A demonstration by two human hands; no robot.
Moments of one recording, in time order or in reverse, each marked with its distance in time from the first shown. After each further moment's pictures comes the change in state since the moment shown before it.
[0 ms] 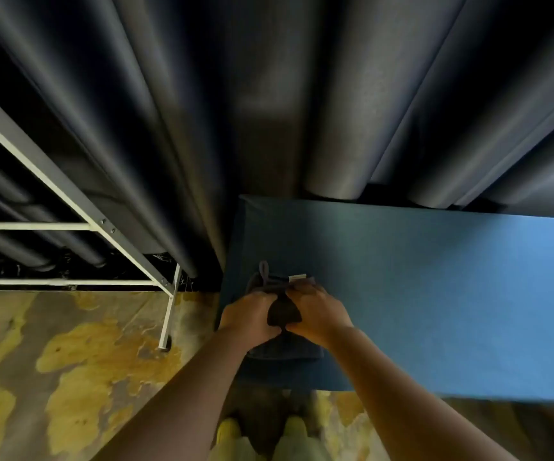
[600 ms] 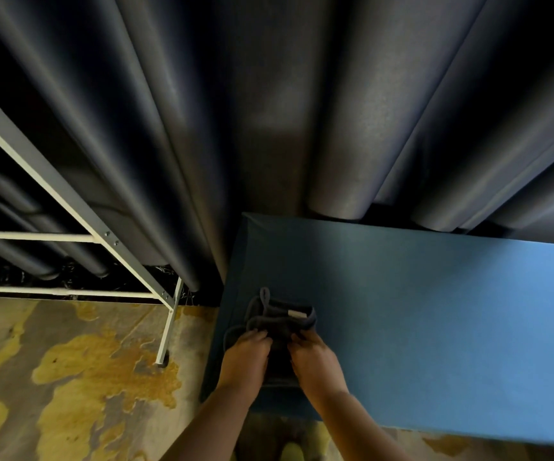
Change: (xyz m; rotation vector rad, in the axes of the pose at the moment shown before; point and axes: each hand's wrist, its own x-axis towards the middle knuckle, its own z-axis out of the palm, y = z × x) left_hand -0.016 0.003 0.033 0.101 0.134 -0.066; right_hand -0.018 0.002 0.045 -0.033 0.129 -0.007
